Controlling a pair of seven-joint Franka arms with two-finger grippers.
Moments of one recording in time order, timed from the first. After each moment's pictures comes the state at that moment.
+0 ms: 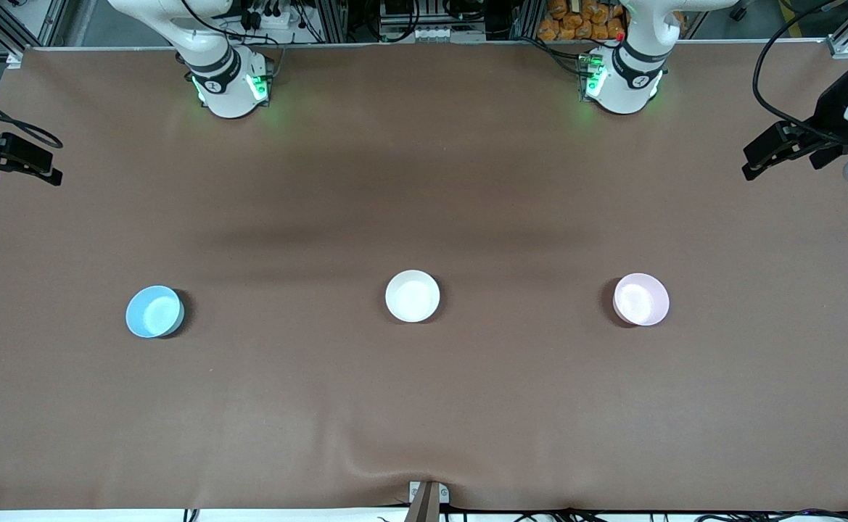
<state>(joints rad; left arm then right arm) -0.04 -0.03 -0.07 -1.52 0.03 1.48 -0.27 -0.02 -0.01 -0.06 -1.54 0.03 1.45 -0.07</state>
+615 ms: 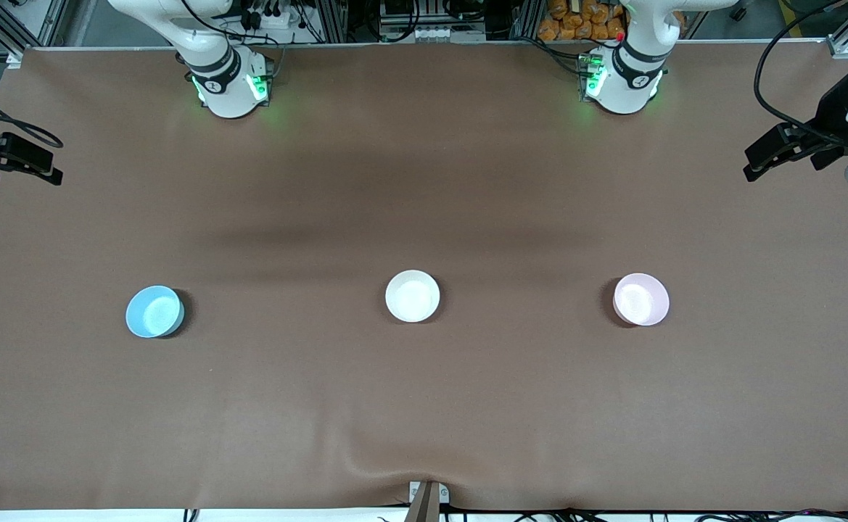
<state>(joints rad) -0.04 -0.03 -0.07 -1.52 0.03 1.48 -0.27 -0.02 -0.01 -0.06 -1.54 0.03 1.44 -0.07</state>
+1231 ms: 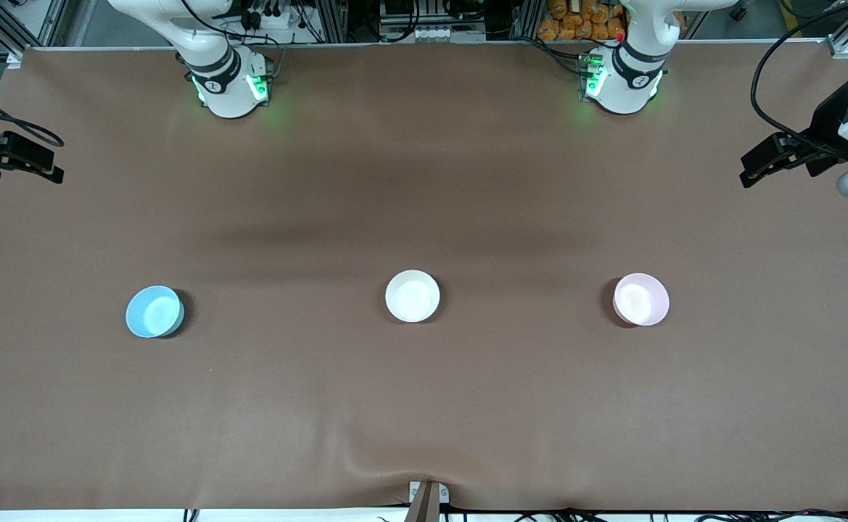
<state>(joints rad) -0.04 -0.01 -0.07 -1.52 0.03 1.49 -0.27 -0.02 -0.01 -0.06 -1.54 0.03 1.43 -0.07</state>
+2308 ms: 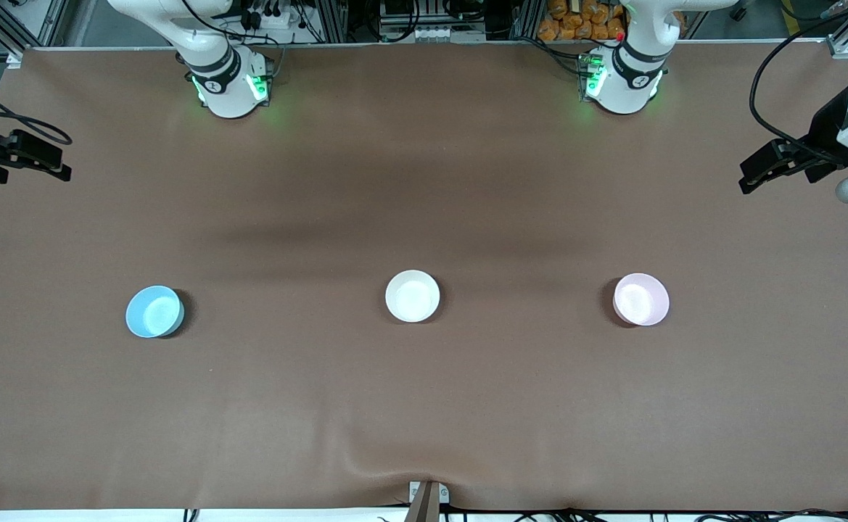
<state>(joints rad) -0.04 0.00 -0.07 -1.52 0.03 1.51 -0.27 0.00 -0.01 -0.05 -1.54 0.02 1.42 -0.07</state>
